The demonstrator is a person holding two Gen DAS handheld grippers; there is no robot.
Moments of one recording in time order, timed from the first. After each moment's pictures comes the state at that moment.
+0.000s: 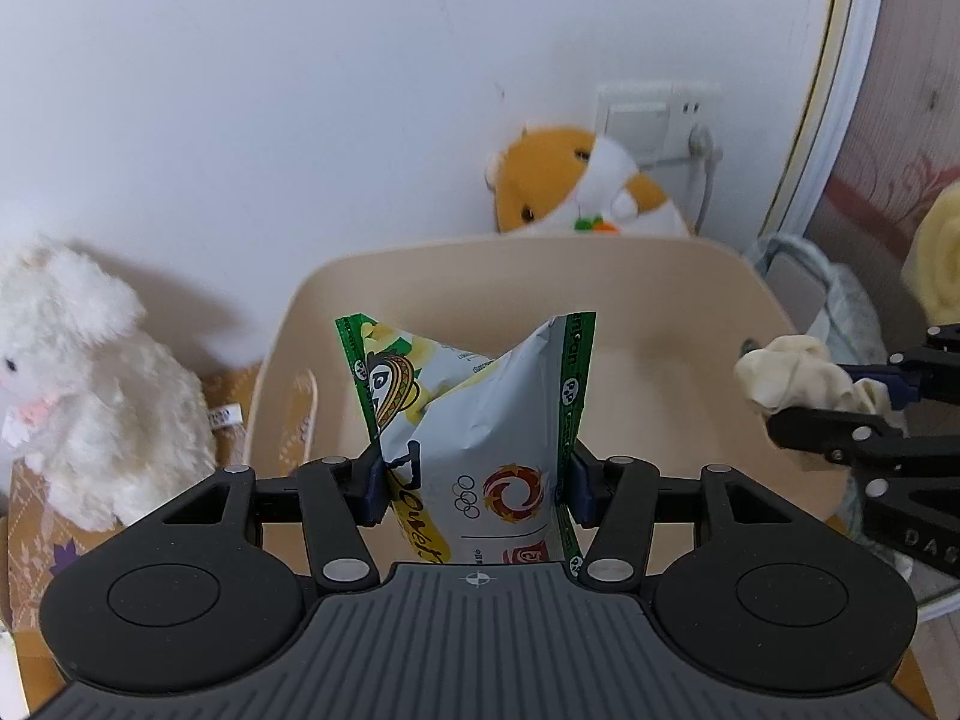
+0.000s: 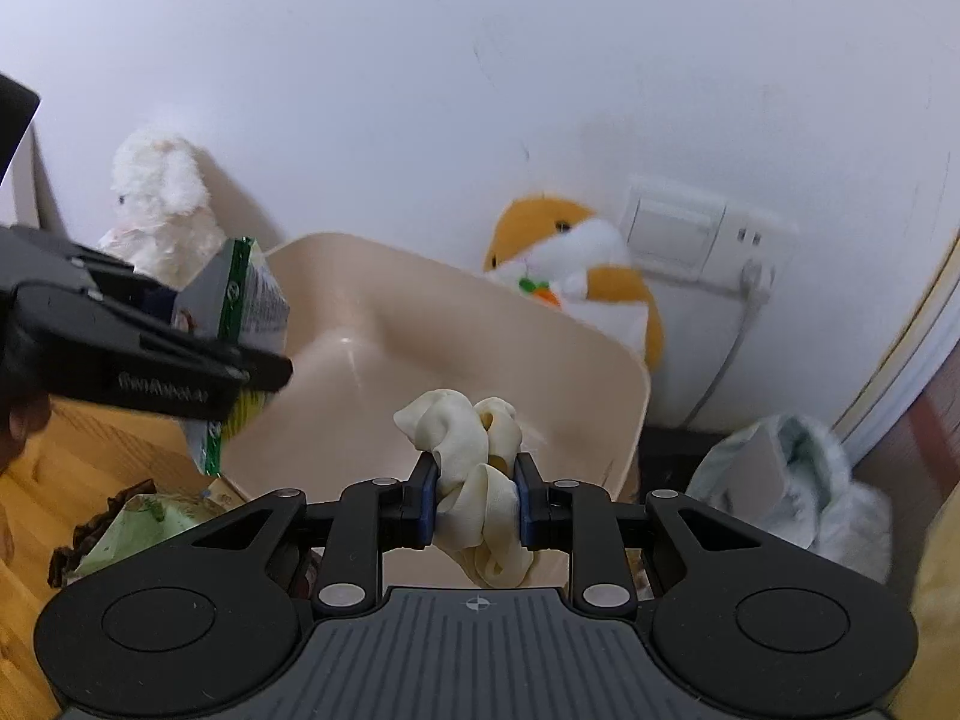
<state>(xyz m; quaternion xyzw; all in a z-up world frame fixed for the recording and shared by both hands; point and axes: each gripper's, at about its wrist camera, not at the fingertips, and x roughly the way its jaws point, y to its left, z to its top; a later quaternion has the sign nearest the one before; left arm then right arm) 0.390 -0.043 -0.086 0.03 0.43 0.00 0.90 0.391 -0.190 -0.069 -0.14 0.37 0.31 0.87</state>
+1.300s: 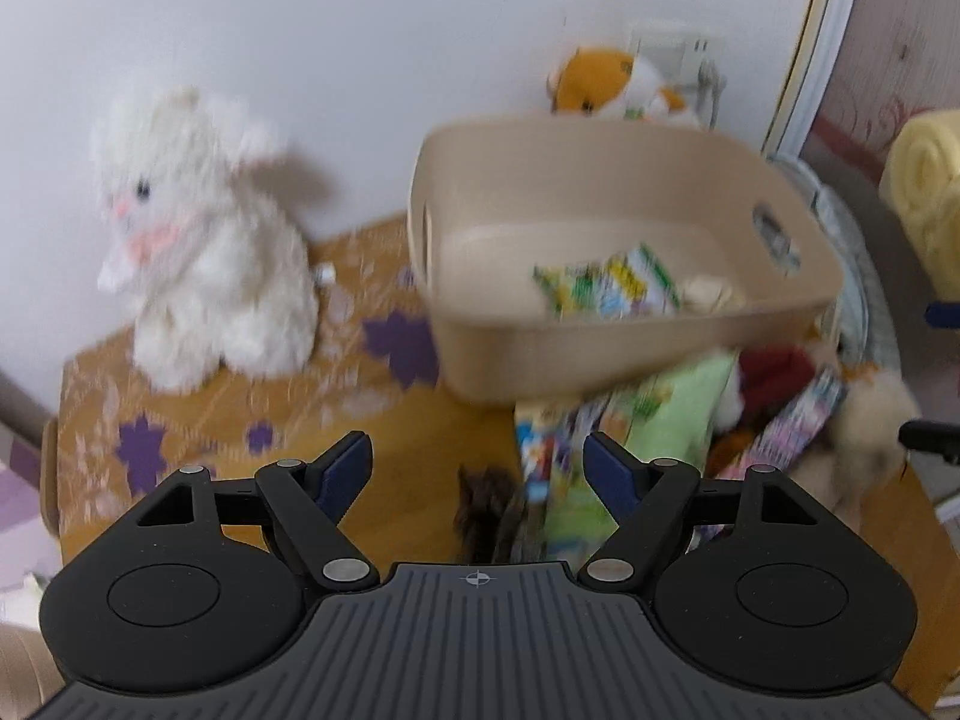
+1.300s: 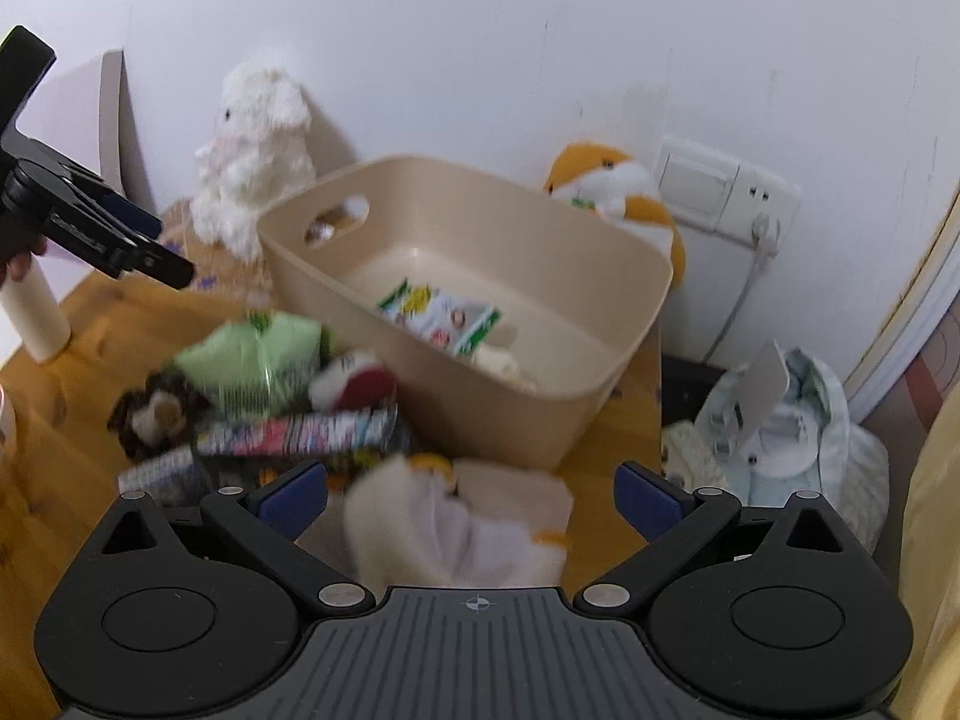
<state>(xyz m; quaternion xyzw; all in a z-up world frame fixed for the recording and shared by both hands) 0.276 0.045 -0.083 0.03 0.47 -0.02 0.88 0.288 -0.236 -0.077 -0.18 0.36 0.34 0.85</state>
